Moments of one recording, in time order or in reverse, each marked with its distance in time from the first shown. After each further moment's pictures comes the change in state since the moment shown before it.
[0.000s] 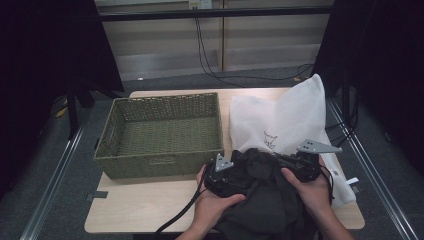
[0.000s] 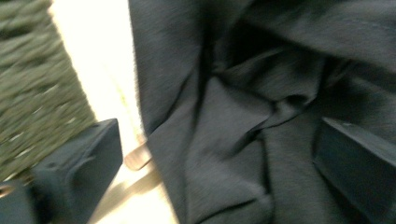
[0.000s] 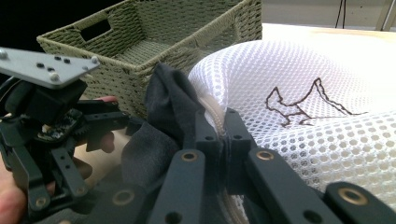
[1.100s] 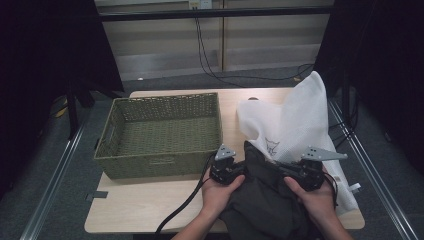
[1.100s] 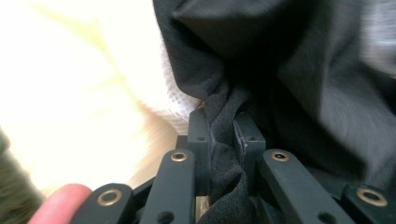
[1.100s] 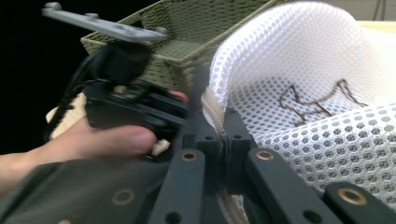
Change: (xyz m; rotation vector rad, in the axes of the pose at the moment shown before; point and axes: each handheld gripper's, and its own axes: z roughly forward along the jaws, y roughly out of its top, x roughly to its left) left arm 0.005 0.024 0.013 -0.124 -0.161 -0.035; right arm 0.012 -0.007 -0.017 -0.005 0.102 0.020
